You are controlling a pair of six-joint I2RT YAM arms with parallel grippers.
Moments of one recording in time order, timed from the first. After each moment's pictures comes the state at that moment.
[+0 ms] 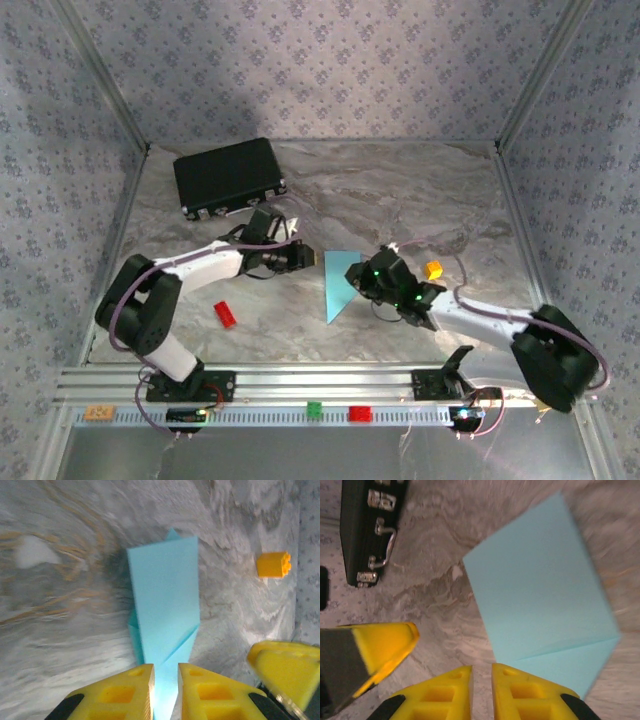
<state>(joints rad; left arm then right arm) -0.61 1.61 0.88 -0.14 0.53 -0.72 0.75 1.17 0.46 0.07 0.01 1.24</state>
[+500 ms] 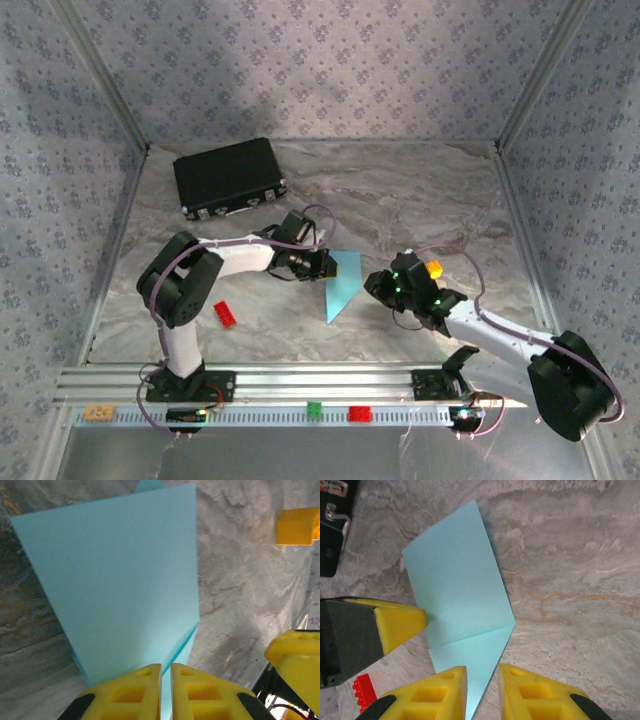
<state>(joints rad) -0.70 1.86 1.02 -0.14 0.59 -0.71 0.64 1.06 0.38 -0.06 -0.10 1.09</state>
